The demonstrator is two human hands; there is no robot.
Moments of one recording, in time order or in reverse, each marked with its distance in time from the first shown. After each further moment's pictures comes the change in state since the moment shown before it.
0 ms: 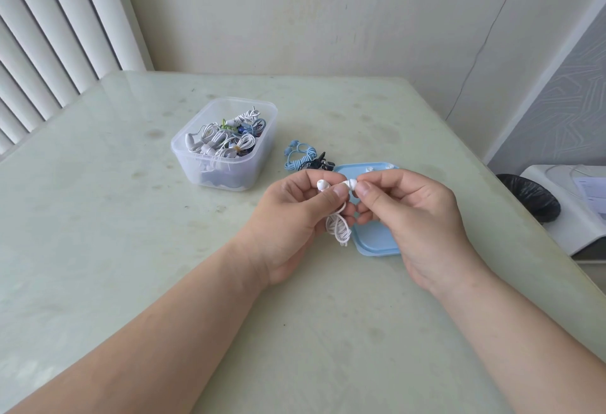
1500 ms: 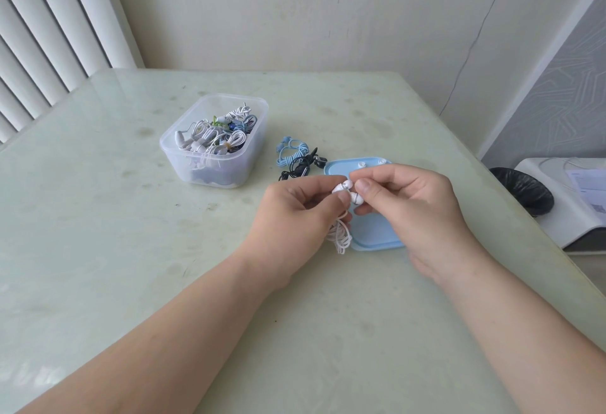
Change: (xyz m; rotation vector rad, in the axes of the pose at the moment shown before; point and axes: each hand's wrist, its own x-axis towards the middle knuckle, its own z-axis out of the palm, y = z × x) left_hand -0.012 -0.002 0.016 0.372 0.090 0.095; right_hand 0.007 0.000 -0.012 -0.108 -0.032 0.001
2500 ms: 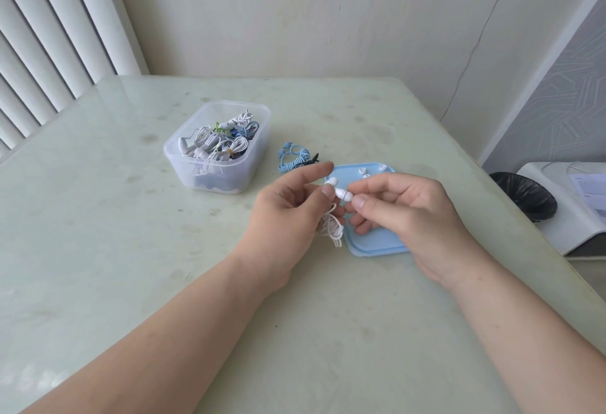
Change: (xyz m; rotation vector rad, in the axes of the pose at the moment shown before) left_hand 0.008 -0.004 -0.003 -0.174 0.093 -0.020; right_hand -0.001 -0.007 -0.008 -0.052 -0.127 0.076
